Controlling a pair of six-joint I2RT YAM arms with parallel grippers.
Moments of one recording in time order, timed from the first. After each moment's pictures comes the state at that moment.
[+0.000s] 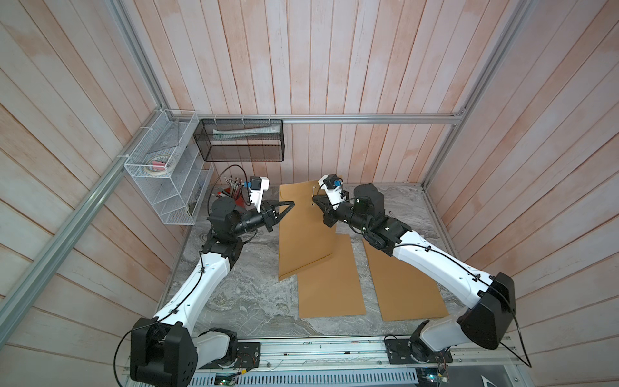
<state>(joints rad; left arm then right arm) -0.20 1.23 0.95 0.39 0.93 -0.48 0.74 1.48 1.33 -0.04 -0.17 -0.07</state>
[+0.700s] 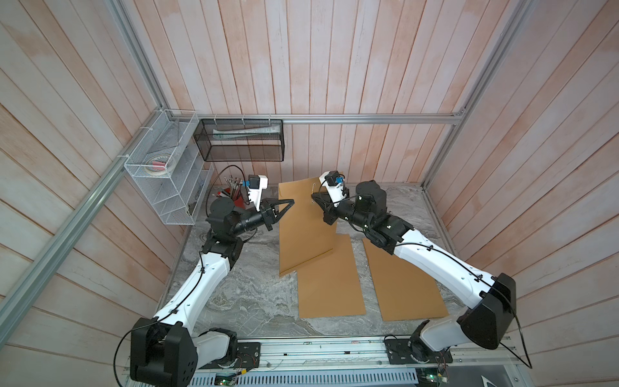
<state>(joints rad) -0.20 1.23 0.95 0.44 0.93 -0.50 0.74 1.48 1.36 -0.04 -0.21 -0.05</state>
